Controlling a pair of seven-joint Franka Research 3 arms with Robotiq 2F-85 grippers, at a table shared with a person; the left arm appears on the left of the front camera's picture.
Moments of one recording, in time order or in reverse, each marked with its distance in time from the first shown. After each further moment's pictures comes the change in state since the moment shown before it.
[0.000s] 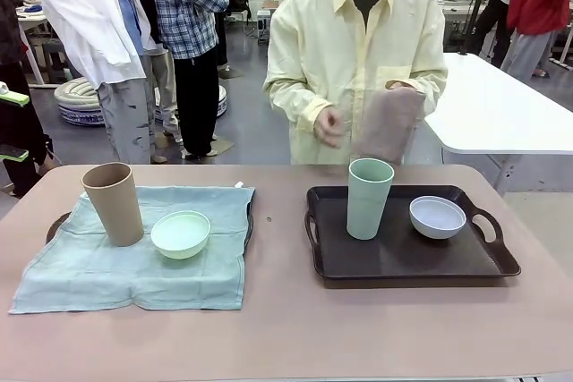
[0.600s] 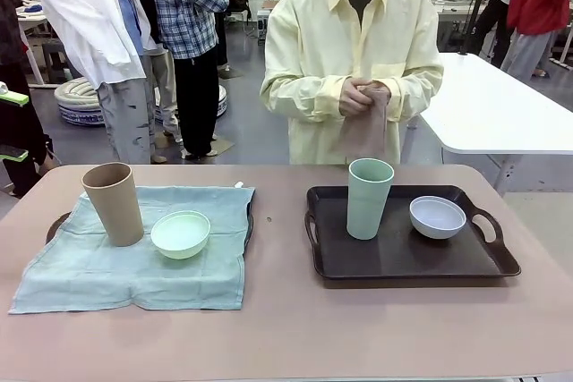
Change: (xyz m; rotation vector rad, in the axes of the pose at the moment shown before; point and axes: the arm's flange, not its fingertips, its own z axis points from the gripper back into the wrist) left arm 0.000 0.000 0.000 0.000 -0.001 0.001; right arm 0.000 0.000 0.000 0.000 -0.001 0.000
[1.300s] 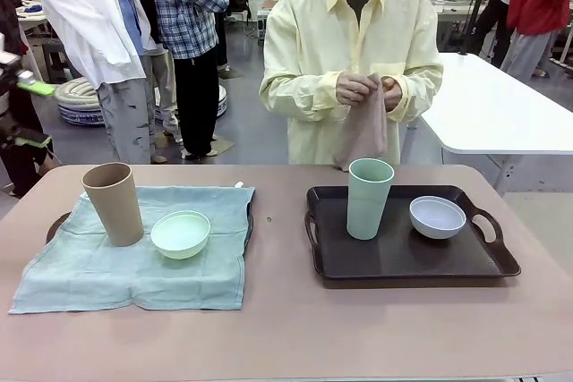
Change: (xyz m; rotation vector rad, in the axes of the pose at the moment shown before) left arm 0.018 -0.047 -0.032 0.127 0.021 -0.168; right arm 0.010 0.030 -0.014 -0.125 0.061 0.030
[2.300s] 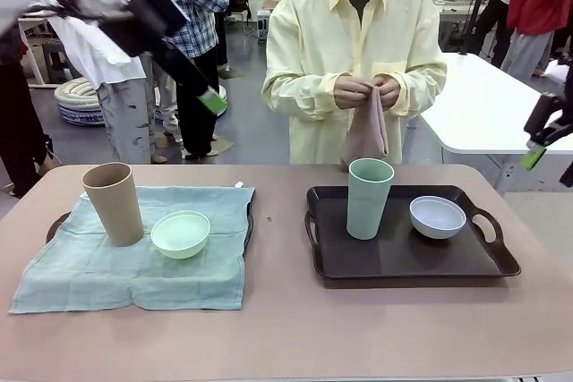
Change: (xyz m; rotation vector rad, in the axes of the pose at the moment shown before) left arm 0.002 -0.208 -0.233 0.584 0.118 -1.143; right arm 0.045 0.073 -0.137 -0.568 0.138 -0.041
